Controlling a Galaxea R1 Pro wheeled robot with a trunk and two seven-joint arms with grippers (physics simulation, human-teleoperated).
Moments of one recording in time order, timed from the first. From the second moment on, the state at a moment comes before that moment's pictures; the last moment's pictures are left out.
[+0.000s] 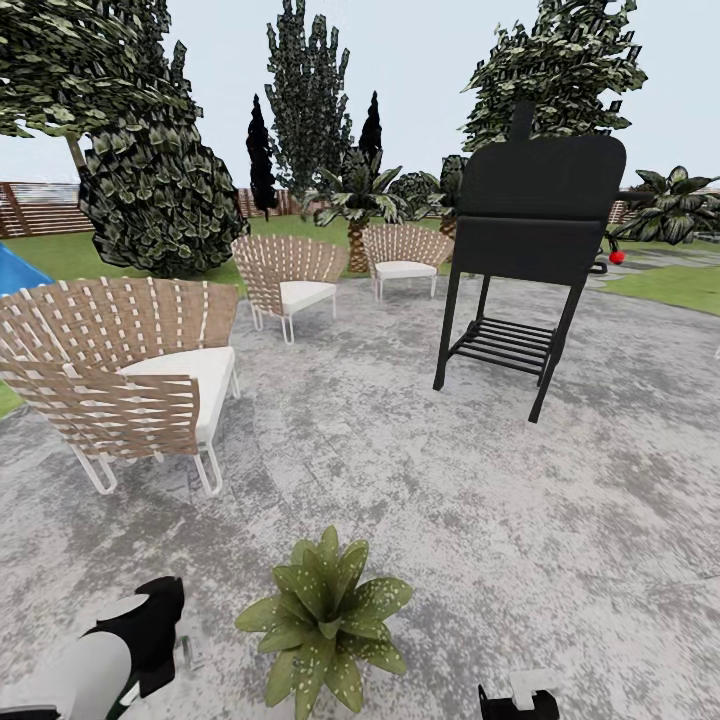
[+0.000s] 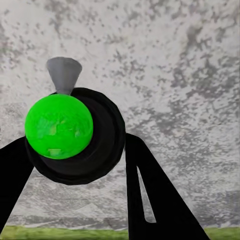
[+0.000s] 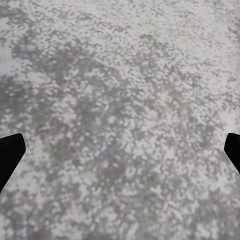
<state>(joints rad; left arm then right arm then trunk) -0.68 0.15 0.02 -0.32 -1.34 0.49 -0.83 -0.41 -0.03 -0.09 -0.09 0.20 -0.40 -0.10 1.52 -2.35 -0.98</state>
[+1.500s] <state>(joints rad) -0.68 0.13 0.02 -0.41 -1.22 0.48 -0.94 -0.41 -0.03 -0.09 -0.09 0.20 -0.40 -0.10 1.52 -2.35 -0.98</state>
